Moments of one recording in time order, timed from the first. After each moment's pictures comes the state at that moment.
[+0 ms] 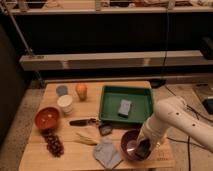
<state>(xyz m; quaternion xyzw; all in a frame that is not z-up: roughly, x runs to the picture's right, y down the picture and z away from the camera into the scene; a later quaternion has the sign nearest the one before) 0.185 0.254 0.703 -0.29 -0.30 -0.42 0.81</state>
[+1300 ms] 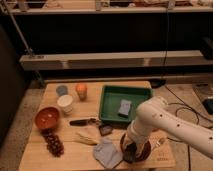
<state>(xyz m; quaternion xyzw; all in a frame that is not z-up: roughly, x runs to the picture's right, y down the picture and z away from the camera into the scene) 0.127 0.269 0.674 -0.27 -0.33 -0.48 0.77</state>
